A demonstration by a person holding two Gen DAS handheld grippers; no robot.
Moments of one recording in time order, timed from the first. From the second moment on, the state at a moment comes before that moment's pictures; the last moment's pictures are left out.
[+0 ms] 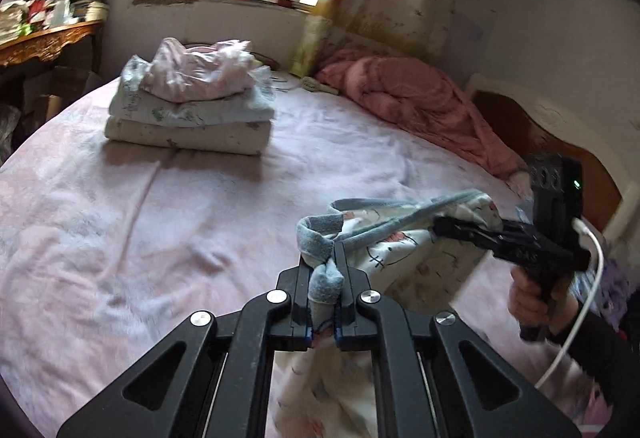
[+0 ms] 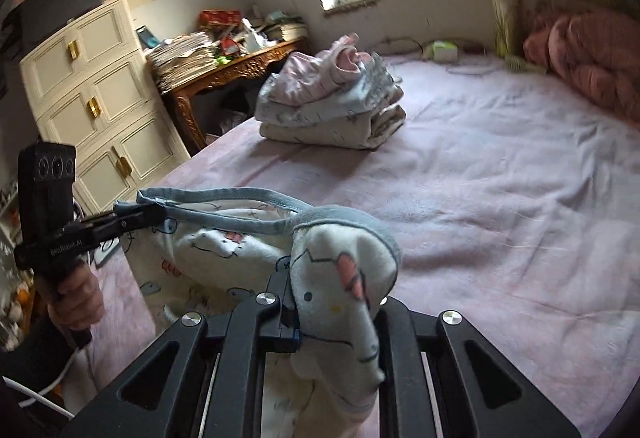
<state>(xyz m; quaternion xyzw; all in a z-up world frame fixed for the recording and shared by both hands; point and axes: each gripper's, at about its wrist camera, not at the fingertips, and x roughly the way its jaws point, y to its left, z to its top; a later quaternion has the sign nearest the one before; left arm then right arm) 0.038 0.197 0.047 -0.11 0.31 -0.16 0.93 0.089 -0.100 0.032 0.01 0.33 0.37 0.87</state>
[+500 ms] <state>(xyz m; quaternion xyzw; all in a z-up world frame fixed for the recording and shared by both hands) -0.026 0.174 -0.011 -0.09 0.40 -0.18 0.90 0.017 -0.125 -0.019 -0.04 0.37 0.38 0.85</state>
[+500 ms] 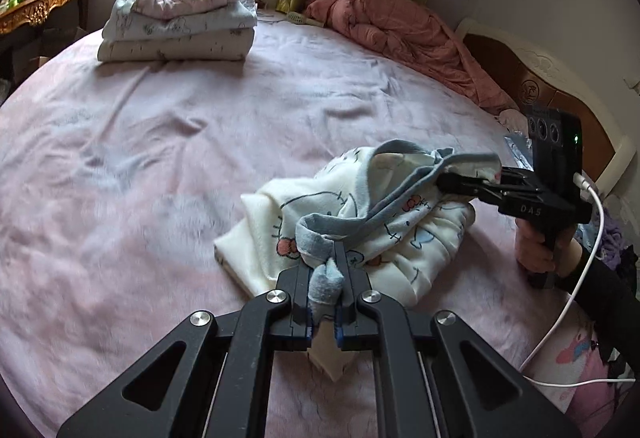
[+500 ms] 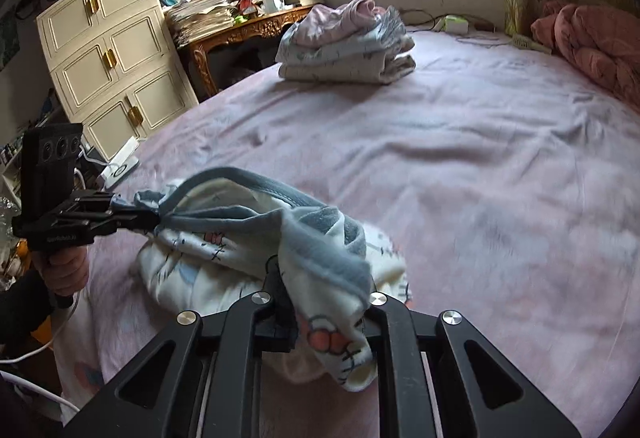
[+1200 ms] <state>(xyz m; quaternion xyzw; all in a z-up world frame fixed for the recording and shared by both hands) -0.079 0.162 0.013 0.03 0.36 -0.17 0.92 -0.025 -0.152 0.000 -0.09 0.36 0.37 0.85</state>
